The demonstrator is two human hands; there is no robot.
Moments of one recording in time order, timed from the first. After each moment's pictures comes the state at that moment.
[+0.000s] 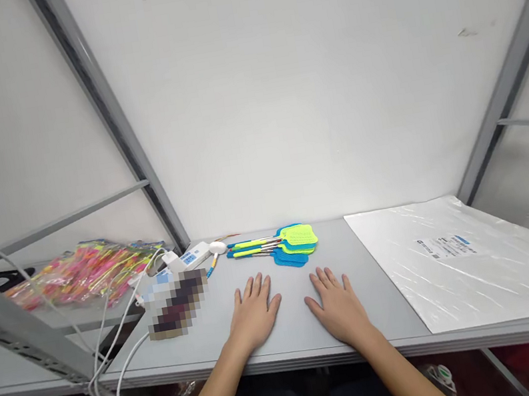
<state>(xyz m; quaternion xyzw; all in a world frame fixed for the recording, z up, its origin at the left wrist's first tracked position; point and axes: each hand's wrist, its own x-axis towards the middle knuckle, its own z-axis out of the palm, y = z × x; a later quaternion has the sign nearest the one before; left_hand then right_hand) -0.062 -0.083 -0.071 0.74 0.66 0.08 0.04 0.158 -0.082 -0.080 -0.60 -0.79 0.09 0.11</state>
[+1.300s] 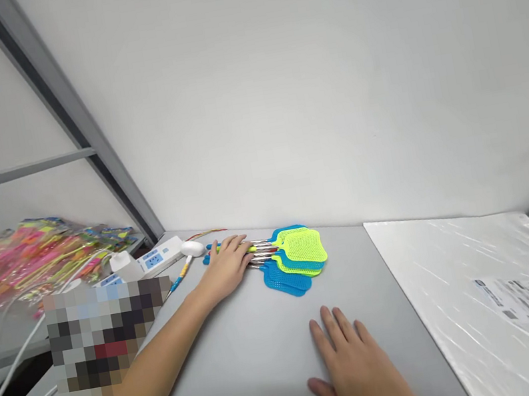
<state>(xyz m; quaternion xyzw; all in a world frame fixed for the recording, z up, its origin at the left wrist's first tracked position) -0.100 0.068 -0.047 0.78 0.60 0.16 -0.06 0.183 -0.057 -0.062 -0.47 -0.88 0.06 0.01</state>
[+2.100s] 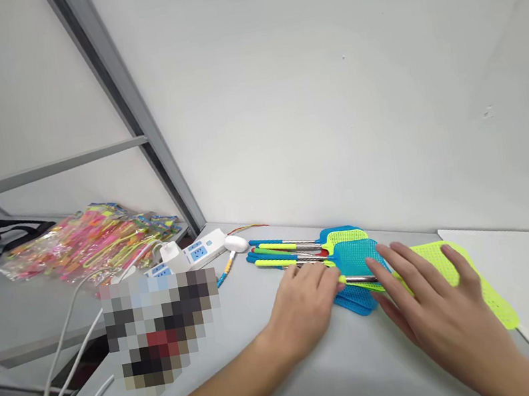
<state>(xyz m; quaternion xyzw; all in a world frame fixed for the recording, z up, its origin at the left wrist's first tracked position) -0.045 0.017 -0.038 0.83 0.49 0.23 -0.15 0.182 0.030 -0.031 -0.34 -0.84 -0.31 0.28</state>
